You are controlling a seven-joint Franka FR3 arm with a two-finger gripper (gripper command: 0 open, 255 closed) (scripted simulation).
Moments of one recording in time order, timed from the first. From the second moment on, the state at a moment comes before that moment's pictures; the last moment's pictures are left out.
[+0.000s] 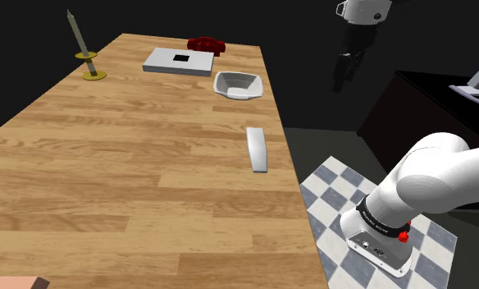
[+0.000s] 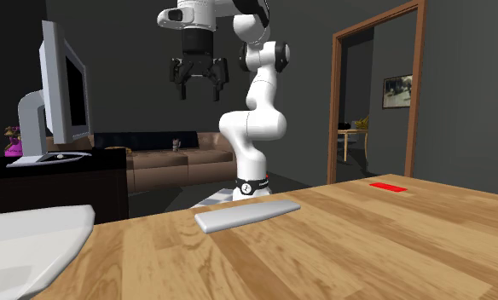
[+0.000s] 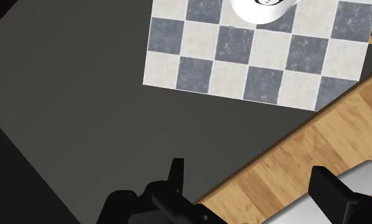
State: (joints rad) arm 0.00 -0.76 -0.05 -2.40 -0.11 1.52 -0.14
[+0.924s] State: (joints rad) arm -0.02 -0.68 0.20 -2.61 0.12 1.88 0.43
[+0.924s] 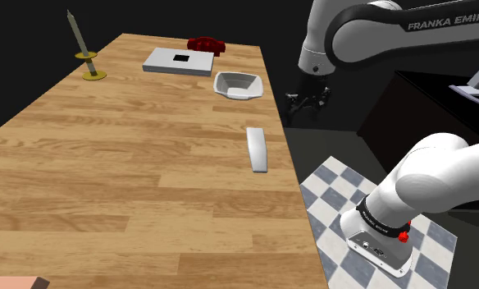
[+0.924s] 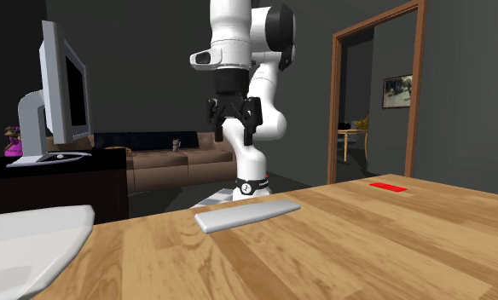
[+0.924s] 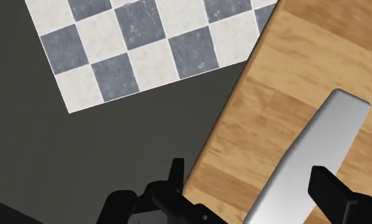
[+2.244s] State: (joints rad) arm -0.10 -0.24 0.46 -2.61 0.16 2.39 0.96
